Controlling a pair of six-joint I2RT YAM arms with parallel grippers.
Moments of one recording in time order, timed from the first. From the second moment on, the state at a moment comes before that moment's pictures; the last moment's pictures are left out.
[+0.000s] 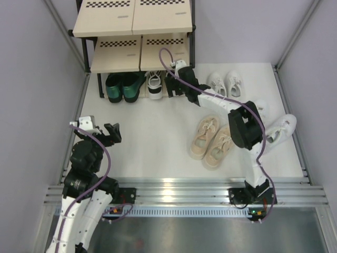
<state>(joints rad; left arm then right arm) -0.26 0.28 0.64 -0.47 -0.27 -0.22 0.61 2.11 1.70 -0.07 0.08 0.08</state>
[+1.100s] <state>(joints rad) -0.26 0.29 0.64 -0.47 -0.27 -0.22 0.63 2.26 1.78 0.09 0.21 0.14</state>
